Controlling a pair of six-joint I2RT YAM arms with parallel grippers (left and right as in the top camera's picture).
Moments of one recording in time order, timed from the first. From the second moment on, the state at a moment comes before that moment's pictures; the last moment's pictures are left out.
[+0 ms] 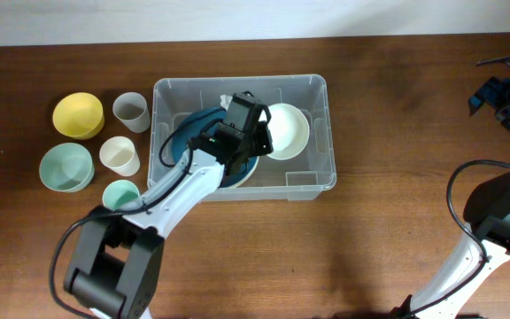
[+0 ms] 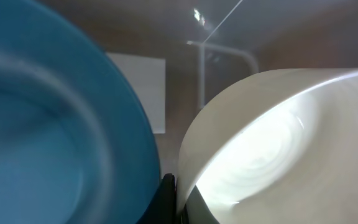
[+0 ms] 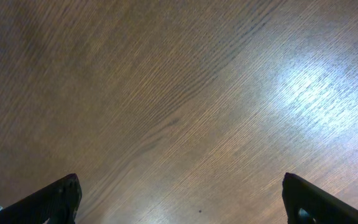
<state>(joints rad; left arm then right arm) -0.53 1.84 1.27 -0.32 0.00 -0.66 -0.48 2.23 2.40 -1.66 0.05 0.39</state>
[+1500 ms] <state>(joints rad) -0.58 1.88 1.28 -0.31 -0.02 -0.64 -0.48 2.23 2.40 -1.66 0.05 0.39</state>
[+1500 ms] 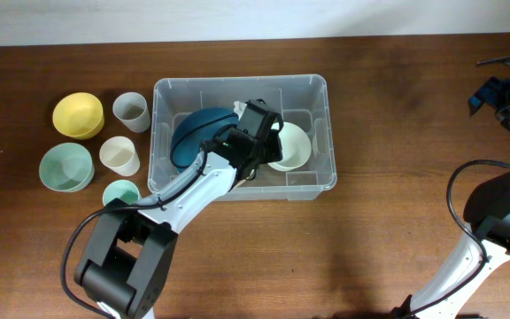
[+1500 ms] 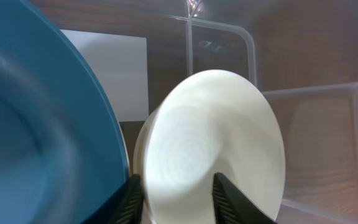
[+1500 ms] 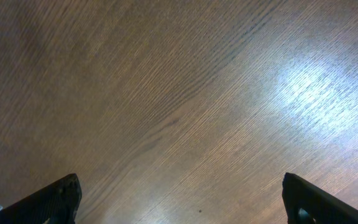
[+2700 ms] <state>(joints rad) 0.20 1.89 1.99 -1.31 -0.20 -0.52 -0.48 2.23 2.40 -1.66 0.05 0.39</state>
